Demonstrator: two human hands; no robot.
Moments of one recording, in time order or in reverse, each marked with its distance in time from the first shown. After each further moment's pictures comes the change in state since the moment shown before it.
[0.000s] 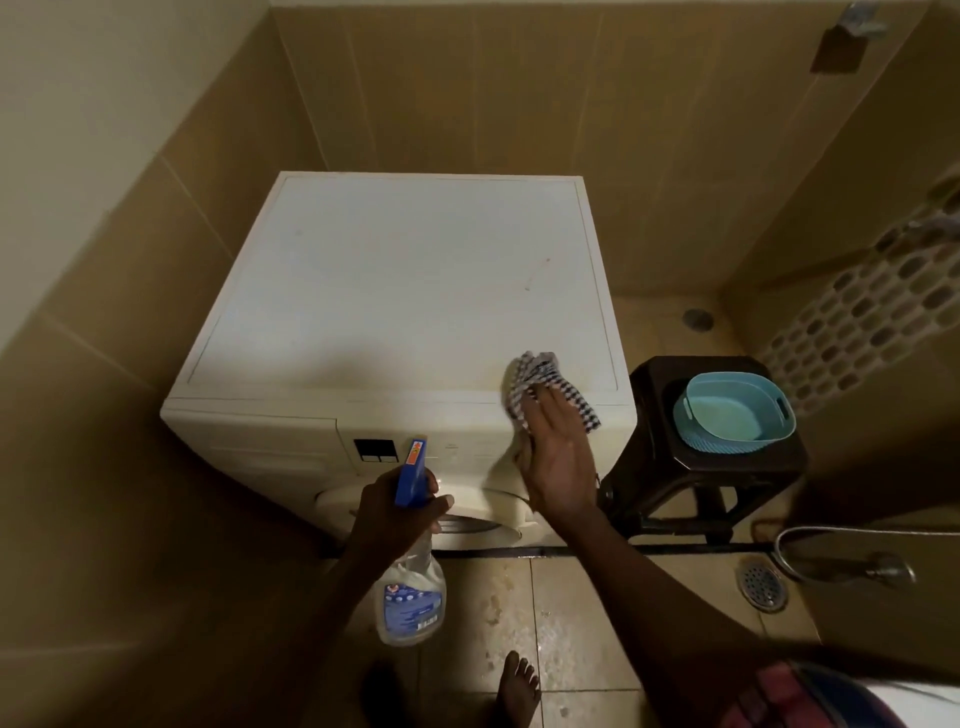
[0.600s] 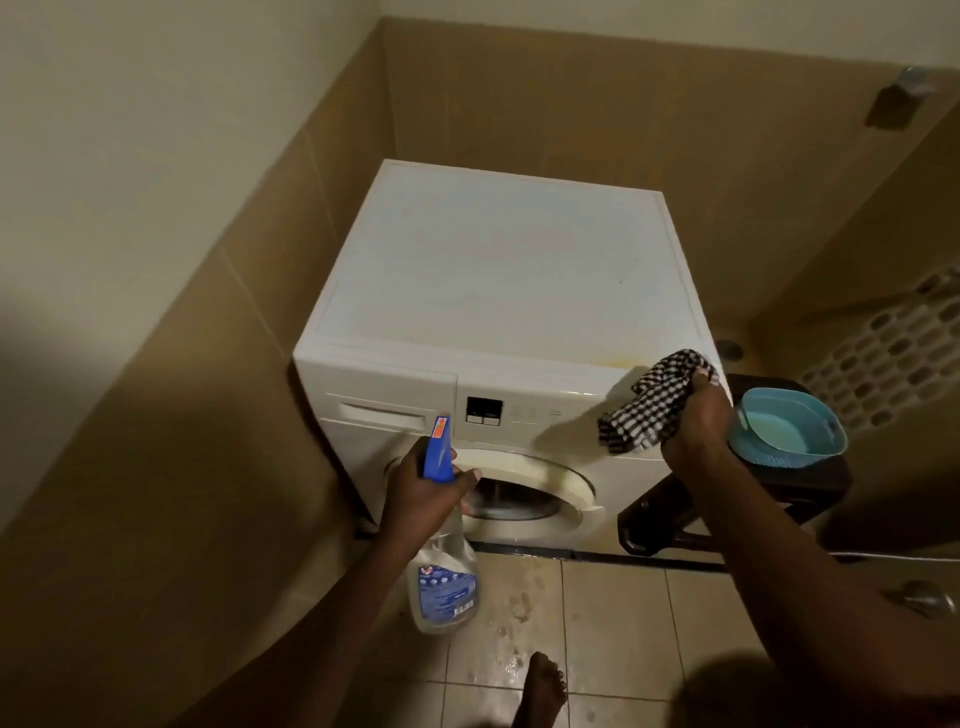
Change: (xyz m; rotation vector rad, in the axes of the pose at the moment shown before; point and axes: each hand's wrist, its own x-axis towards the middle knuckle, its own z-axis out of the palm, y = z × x) left_hand -0.041 -0.058 -0.085 -0.219 0.103 -0.051; right_hand 0.023 -0.048 -0.040 1.231 0.359 1.069
